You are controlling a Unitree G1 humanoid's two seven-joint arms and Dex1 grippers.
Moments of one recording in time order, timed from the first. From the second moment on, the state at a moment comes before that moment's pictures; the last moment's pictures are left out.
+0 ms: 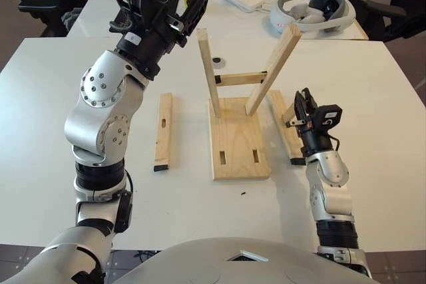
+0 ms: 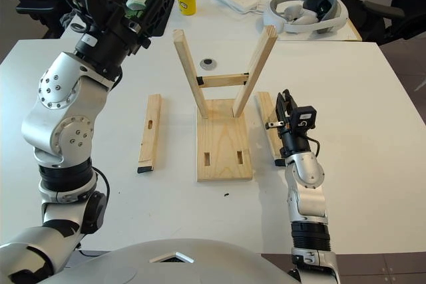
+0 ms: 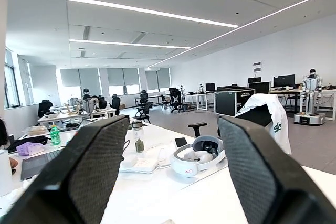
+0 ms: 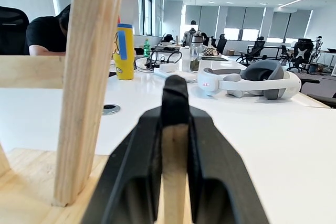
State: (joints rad) left arm -0.54 0.26 0.02 -0.46 -0.47 0.55 -0.22; right arm 0.07 -0.19 -0.09 -0.03 0.20 -0.16 0.20
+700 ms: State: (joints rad) left arm -0.54 0.26 0.05 -0.43 -0.54 0.58 -0.30; right arm 0.14 -0.18 -0.09 0.07 0.16 -0.12 0.20
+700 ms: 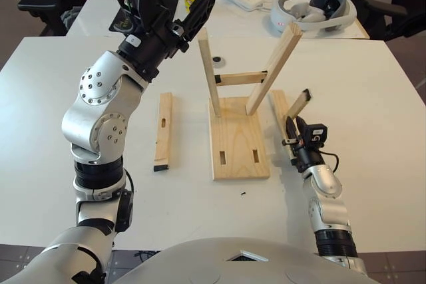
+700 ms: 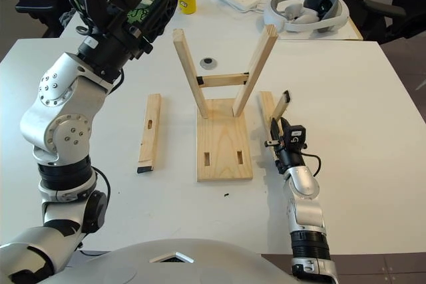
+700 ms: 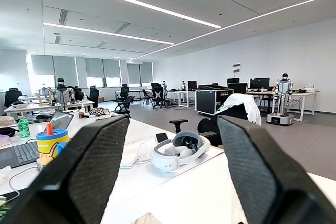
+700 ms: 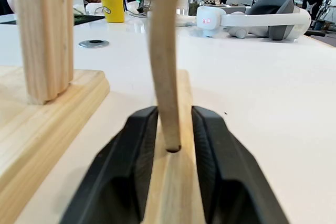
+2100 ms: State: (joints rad) left arm -0.45 0.23 0.08 -0.51 -0.54 0.58 -0.22; right arm -0.36 -0.36 -0.18 -0.26 0.42 0.62 0.13
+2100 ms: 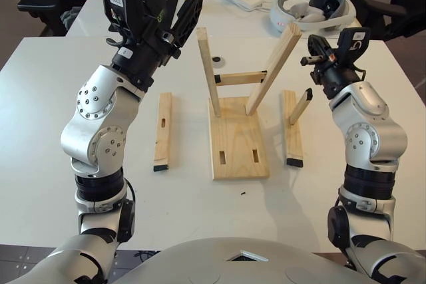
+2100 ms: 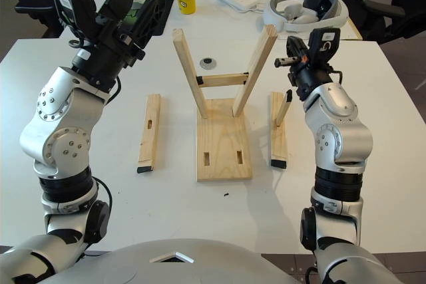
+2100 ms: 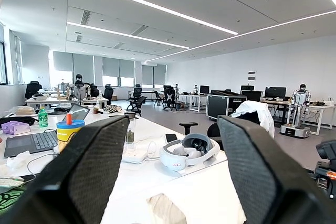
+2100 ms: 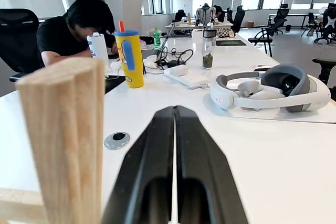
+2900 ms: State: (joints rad) left arm -0.45 0.23 0.06 -0.49 -0.54 0.58 -0.23; right arm -0.27 -0.38 -0.09 -0.23 0.21 0.60 0.17
